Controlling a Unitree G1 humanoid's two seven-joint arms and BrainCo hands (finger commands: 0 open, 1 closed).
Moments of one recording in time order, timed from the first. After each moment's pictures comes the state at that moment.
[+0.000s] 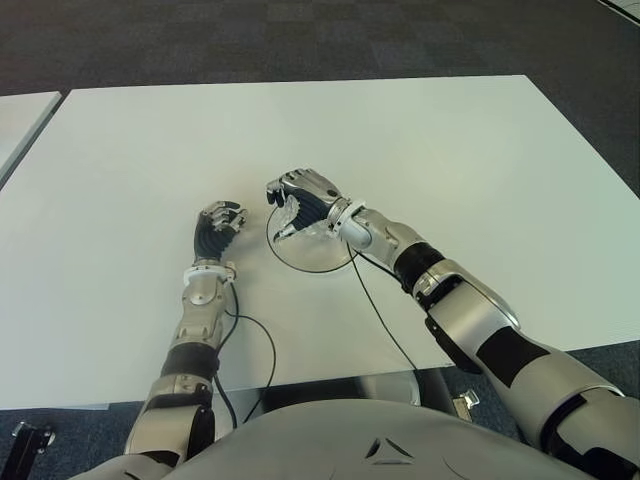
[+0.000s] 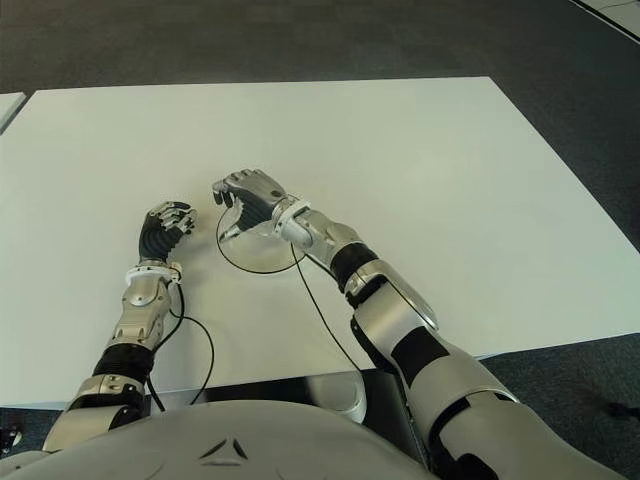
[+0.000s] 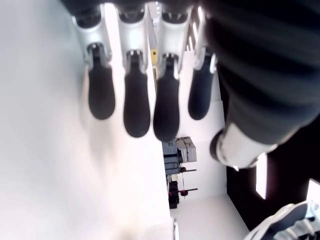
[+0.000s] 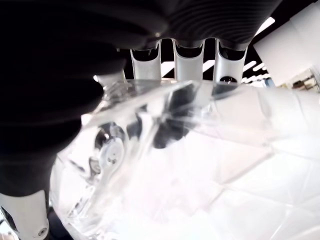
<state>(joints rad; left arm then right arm) -0.10 0.10 0.15 0.58 0.02 -0.34 0.12 -0.81 -0.05 0.63 1.03 -0.76 -0.58 -0.27</state>
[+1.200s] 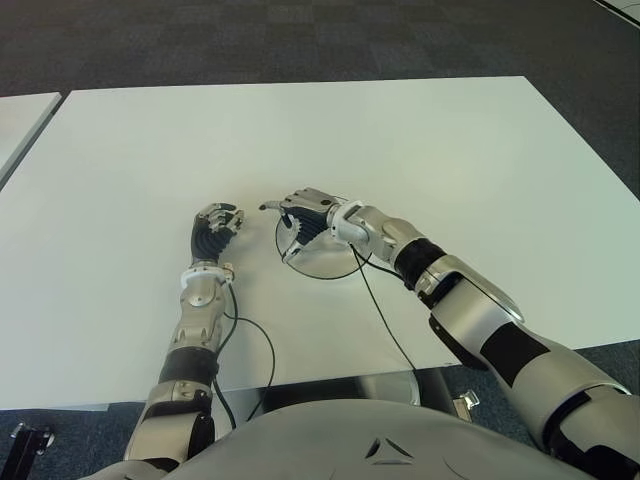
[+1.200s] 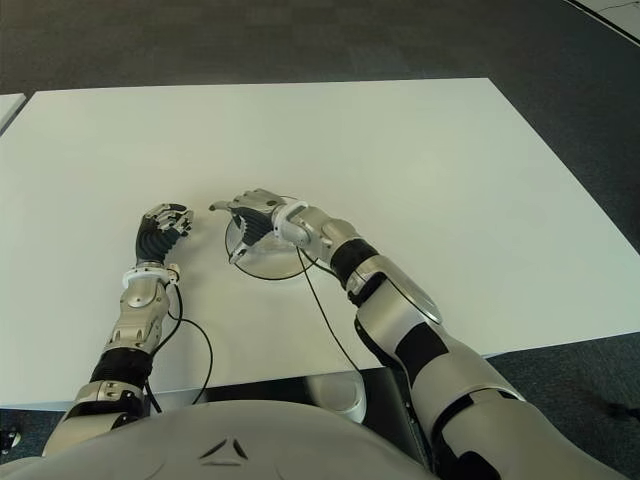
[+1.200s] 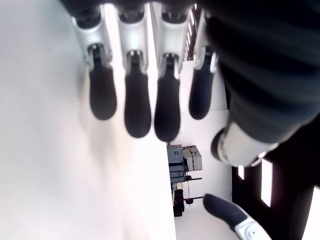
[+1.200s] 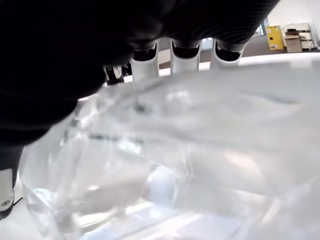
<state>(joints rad) -0.07 0.10 0.15 0.51 0.02 -0.28 0.15 -0.83 -0.08 0.74 1.00 -0.81 -0.46 -0.05</state>
